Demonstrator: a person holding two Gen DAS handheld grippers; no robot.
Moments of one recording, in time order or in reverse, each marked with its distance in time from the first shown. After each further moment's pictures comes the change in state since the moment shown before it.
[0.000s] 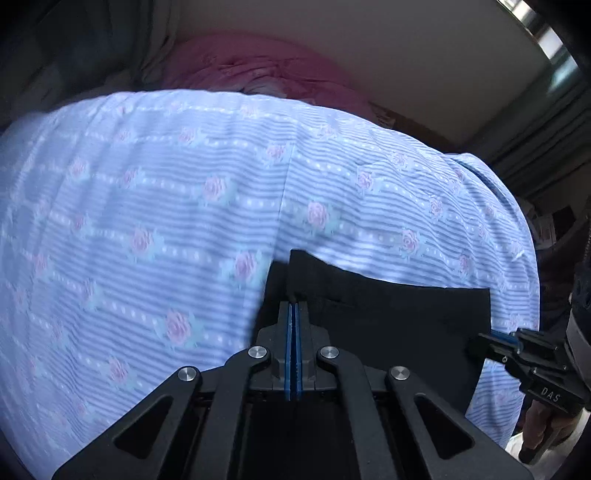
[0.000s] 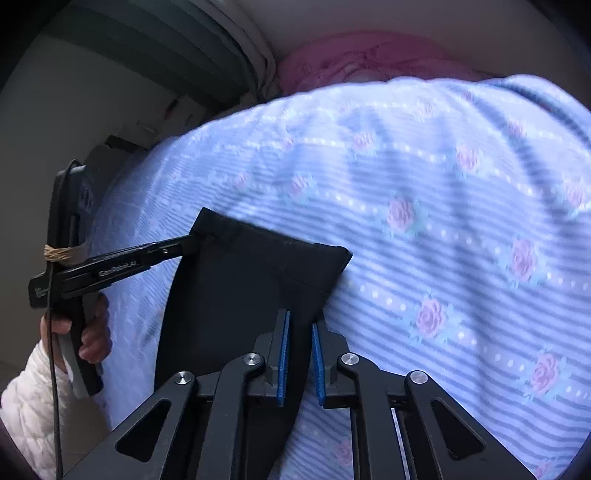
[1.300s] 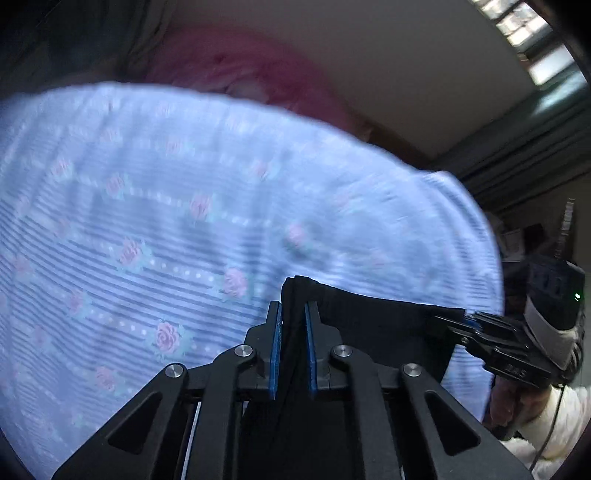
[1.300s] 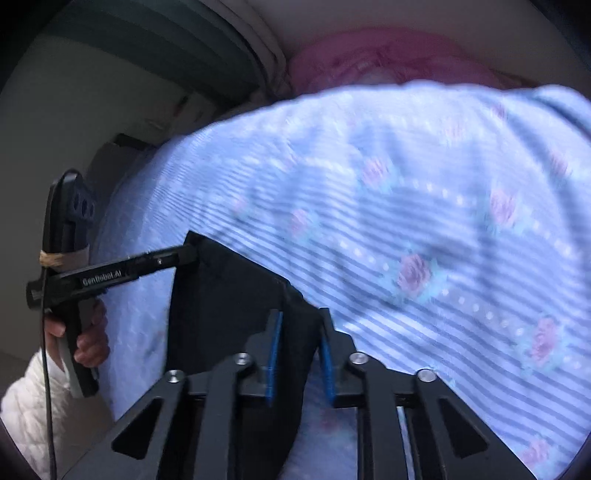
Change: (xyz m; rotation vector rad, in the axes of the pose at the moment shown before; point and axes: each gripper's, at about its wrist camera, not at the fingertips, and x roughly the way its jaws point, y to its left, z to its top) left arm -0.030 0.012 0.014 -0.046 -0.026 -0.171; right arm 0.008 0.000 0.037 -0.047 0.014 0.067
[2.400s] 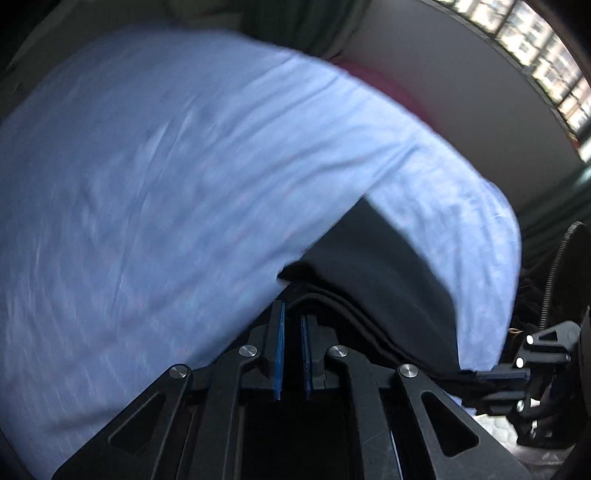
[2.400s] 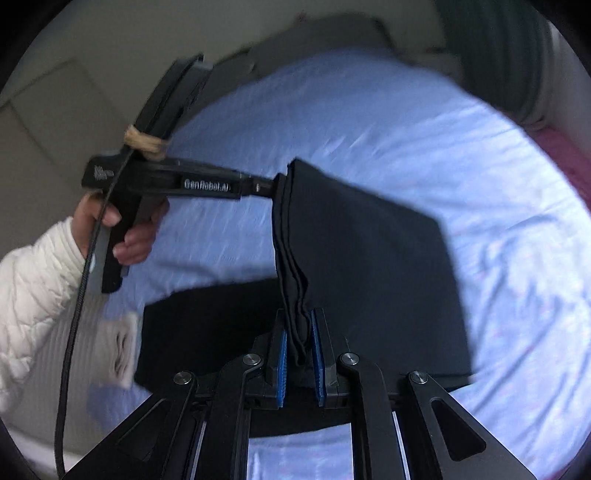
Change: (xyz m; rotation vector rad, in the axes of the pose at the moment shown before) left arm -0.228 0.041 -0.408 -0.451 -0.151 0.304; right arm -0.090 0.310 -0.313 -0.860 0.352 0.227
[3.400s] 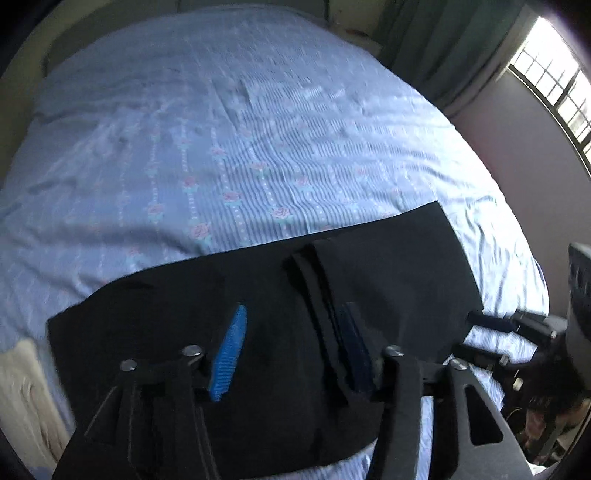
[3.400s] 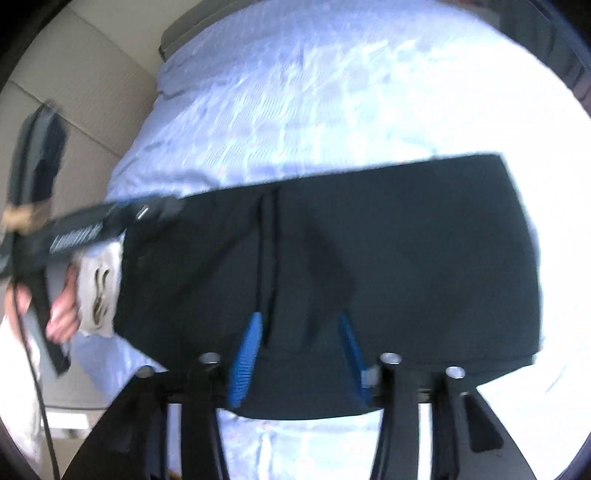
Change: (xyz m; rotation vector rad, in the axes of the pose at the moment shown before) left arm -0.063 0.023 -0.179 -0.464 -0.169 0.177; right arm 0.068 0.017 -0.022 -0.050 0.194 -0.045
